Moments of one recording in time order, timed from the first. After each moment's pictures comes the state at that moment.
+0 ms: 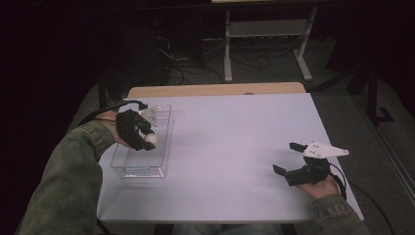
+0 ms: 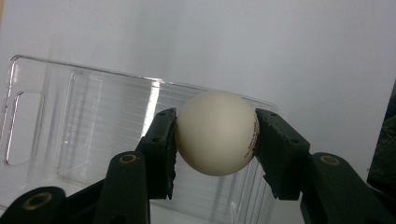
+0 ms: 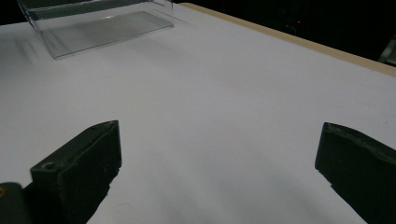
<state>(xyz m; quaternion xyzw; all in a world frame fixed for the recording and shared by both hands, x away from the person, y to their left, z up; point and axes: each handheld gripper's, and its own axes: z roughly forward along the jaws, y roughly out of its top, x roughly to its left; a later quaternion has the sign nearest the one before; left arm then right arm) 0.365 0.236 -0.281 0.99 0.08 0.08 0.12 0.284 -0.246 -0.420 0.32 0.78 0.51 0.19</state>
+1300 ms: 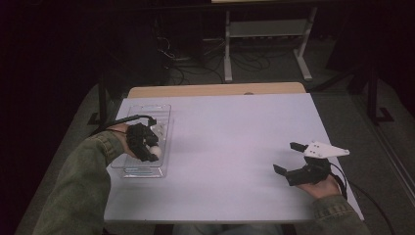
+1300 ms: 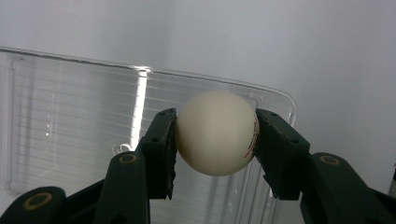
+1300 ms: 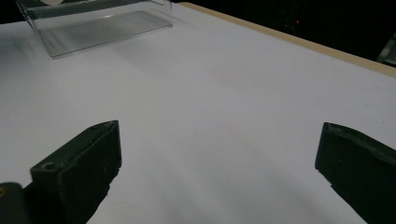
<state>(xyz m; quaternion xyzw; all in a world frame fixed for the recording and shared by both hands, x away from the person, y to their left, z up) 0.368 0.231 -0.333 0.99 0.06 0.05 0.08 0.285 -0.247 -0.419 0.32 0.78 0.51 0.19</state>
